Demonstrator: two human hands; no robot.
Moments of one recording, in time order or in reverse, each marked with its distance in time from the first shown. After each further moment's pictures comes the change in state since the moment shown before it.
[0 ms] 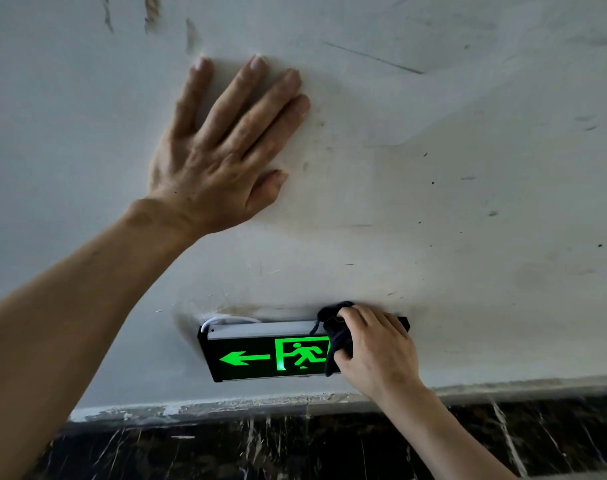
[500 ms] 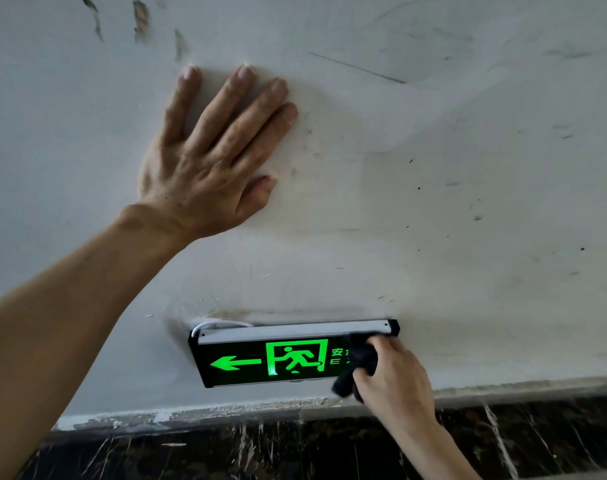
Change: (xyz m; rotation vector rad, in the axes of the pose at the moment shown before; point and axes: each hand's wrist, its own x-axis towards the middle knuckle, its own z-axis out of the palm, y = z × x) left_hand 0.000 0.003 0.001 0.010 -0.003 -0.002; right_hand -0.033 0.025 0.005 0.269 -0.181 0.369
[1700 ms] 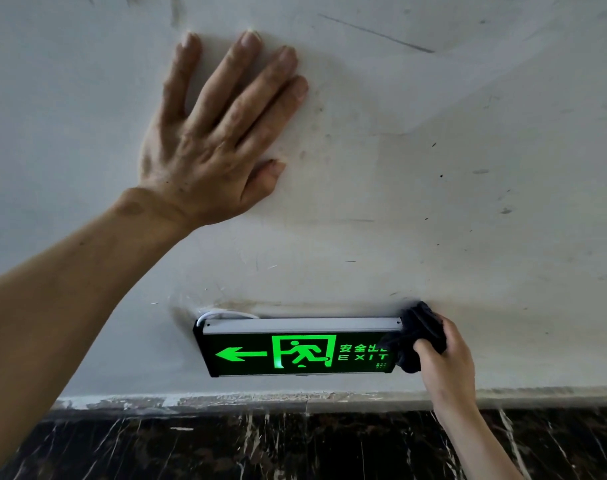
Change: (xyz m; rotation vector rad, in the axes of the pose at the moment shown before) left_hand 0.000 0.002 0.002 0.052 0.022 0.015; right_hand 0.031 0.047 -0.005 0.781 0.168 0.234
